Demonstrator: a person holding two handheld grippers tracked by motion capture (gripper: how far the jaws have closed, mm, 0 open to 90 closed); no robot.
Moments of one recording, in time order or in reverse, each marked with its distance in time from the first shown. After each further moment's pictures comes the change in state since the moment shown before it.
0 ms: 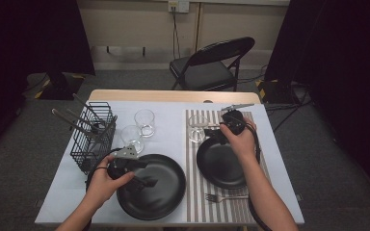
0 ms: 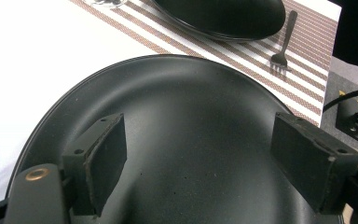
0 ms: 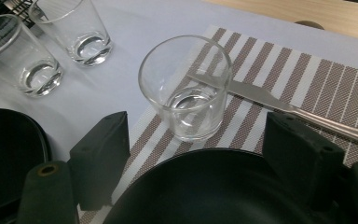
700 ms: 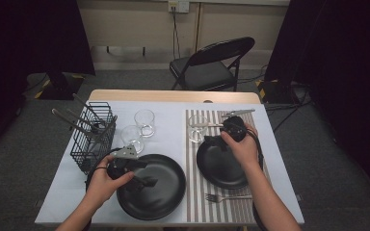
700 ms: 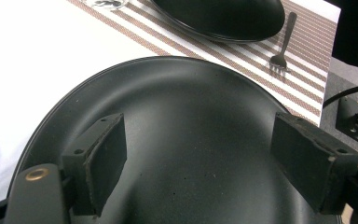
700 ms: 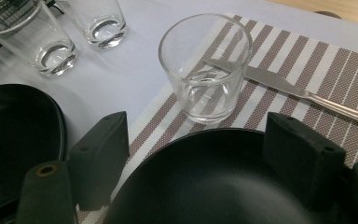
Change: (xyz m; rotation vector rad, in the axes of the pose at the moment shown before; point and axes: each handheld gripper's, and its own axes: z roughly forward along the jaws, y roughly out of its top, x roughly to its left) left arm 0.000 0.000 -0.001 -0.004 0.001 0.000; right arm 0.007 -0.016 -0.007 0.009 0.037 -0.036
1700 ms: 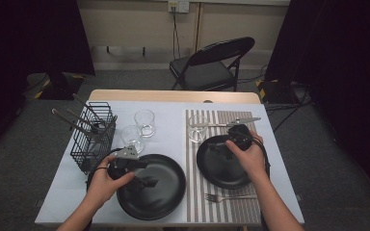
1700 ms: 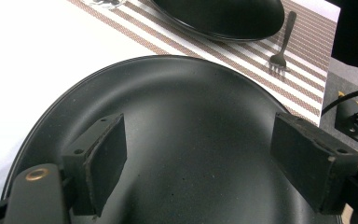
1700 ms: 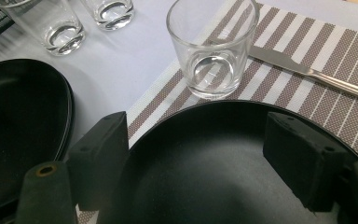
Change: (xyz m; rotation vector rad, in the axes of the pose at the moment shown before) left arm -0.001 0.000 0.002 0.009 0.002 0.003; right arm -0.001 -0.024 -0.013 0.004 0.021 -0.016
